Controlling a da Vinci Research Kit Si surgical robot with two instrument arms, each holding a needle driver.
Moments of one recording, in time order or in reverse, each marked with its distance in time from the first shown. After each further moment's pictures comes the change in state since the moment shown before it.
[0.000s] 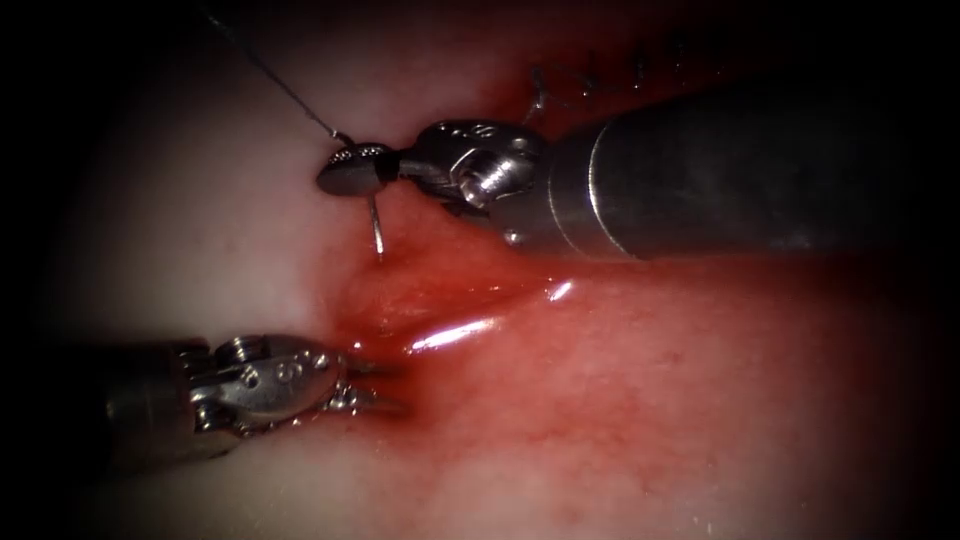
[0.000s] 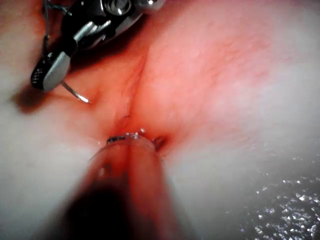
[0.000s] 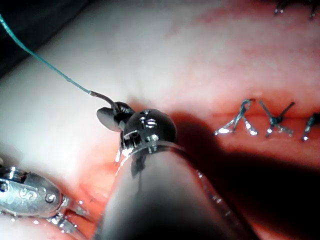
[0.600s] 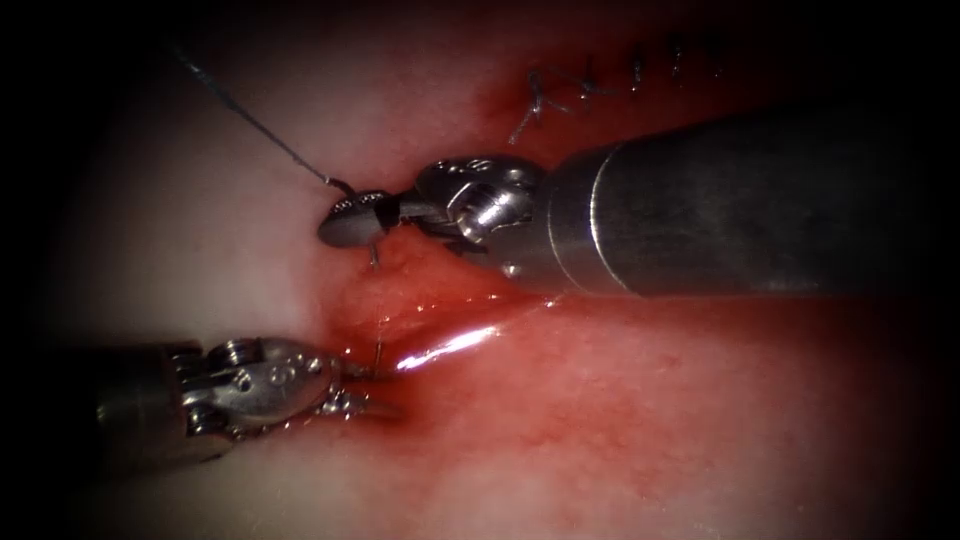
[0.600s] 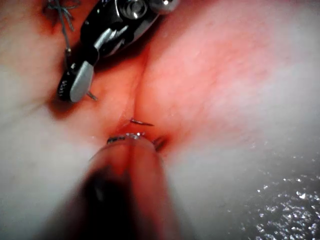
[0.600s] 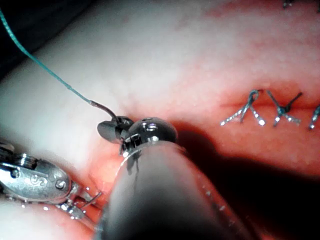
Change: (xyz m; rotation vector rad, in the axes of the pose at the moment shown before) right arm -0.003 -0.002 -0.001 0.088 -0.109 0.092; left arm 0.000 0.000 -0.001 -0.014 0.001 0.006
